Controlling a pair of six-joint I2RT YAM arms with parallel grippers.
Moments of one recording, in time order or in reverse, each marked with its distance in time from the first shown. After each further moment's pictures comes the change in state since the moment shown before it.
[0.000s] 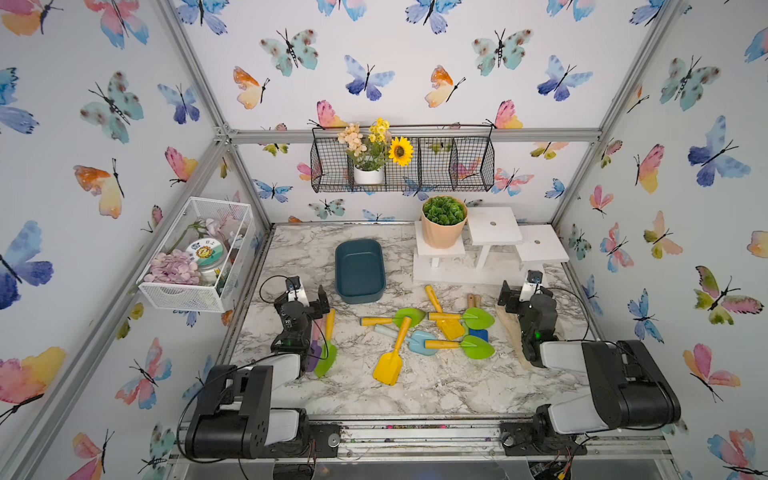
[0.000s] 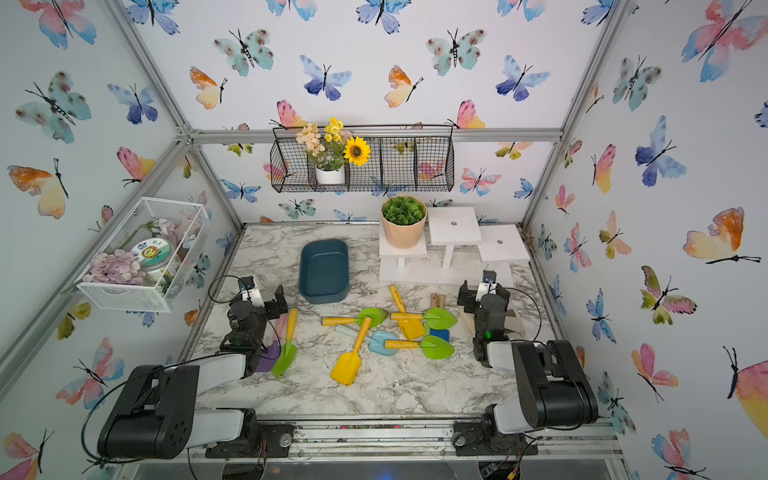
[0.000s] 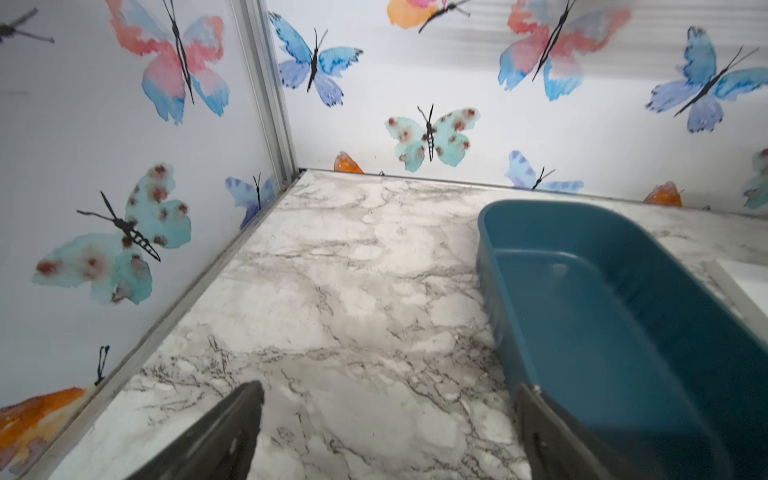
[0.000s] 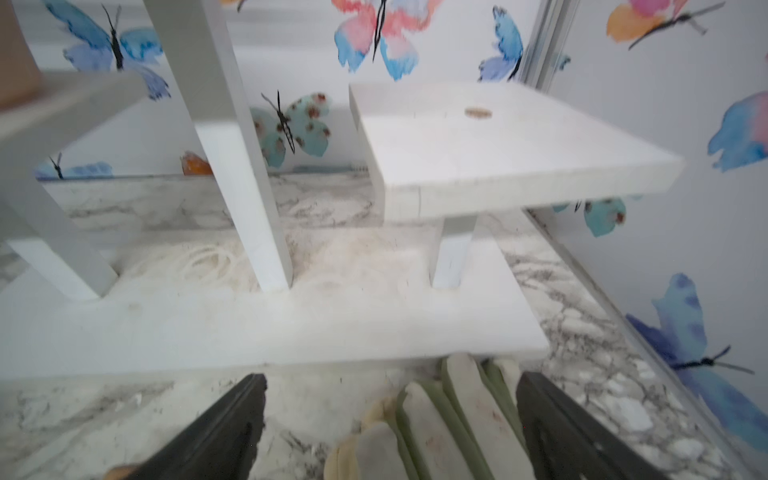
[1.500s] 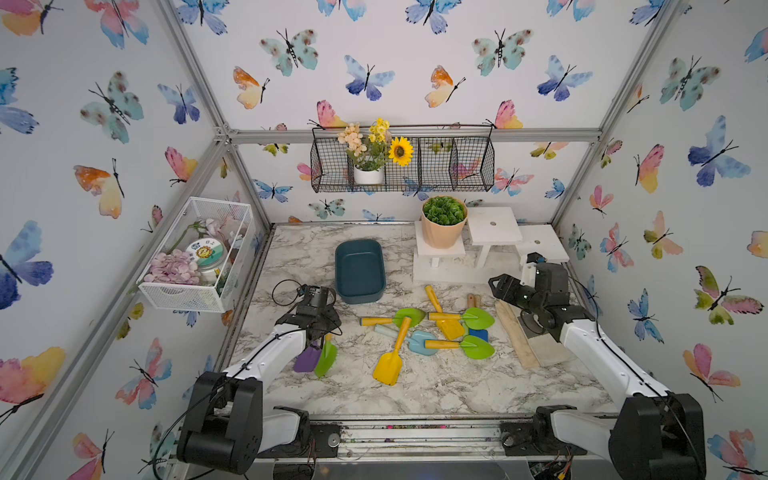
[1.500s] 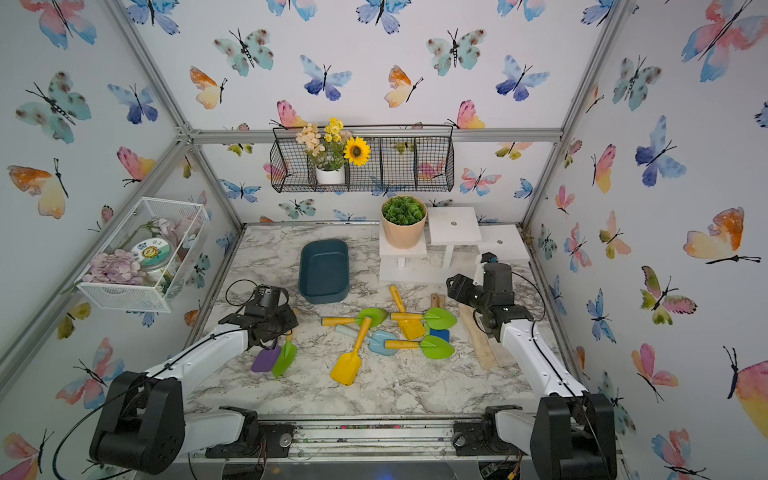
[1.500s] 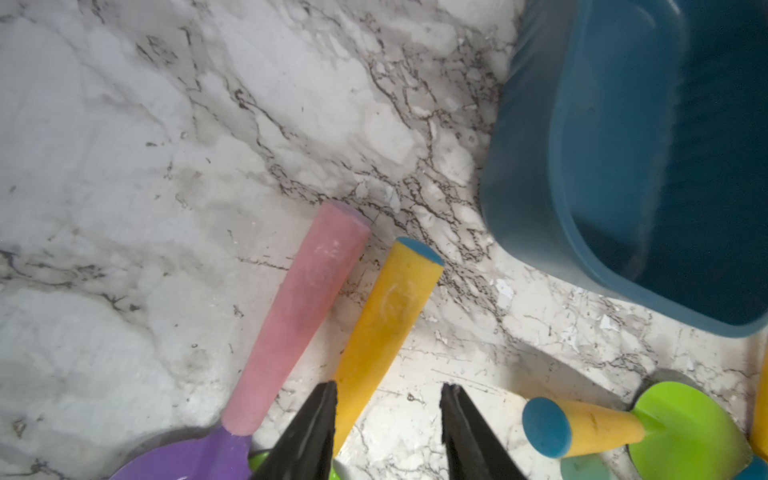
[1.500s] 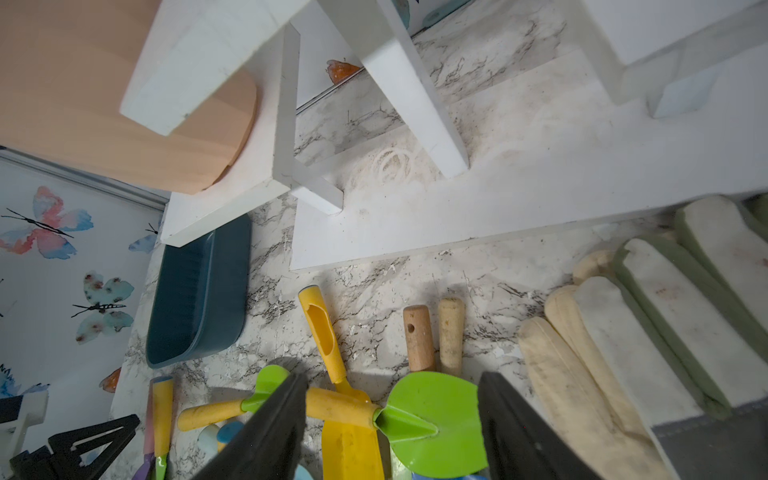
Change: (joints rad) left arm -0.162 0.006 0.350 -1.151 0.111 -0.596; right arm 0.010 -0.224 0.371 -1.040 -0.489 0.470
